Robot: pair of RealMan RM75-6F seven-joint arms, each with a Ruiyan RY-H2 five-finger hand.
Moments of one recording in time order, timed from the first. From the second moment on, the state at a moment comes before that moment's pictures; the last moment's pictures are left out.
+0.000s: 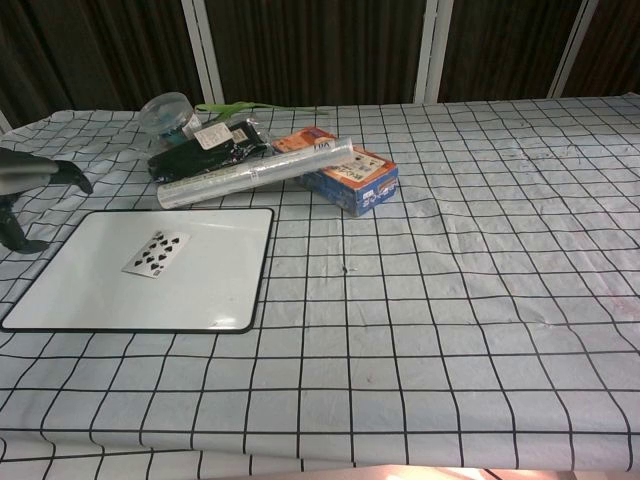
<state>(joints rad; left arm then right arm) -0.86 -1.24 0.02 -1.71 0.46 1.08 0.78 0.07 -1.06 -0.21 -1.58 -1.90 1.46 -0.05</state>
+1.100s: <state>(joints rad) -0.66 -1.34 0.09 -1.37 0.61 0.90 0.60 0.06 -1.06 -0.20 -1.57 -1.90 1.48 -0.03</state>
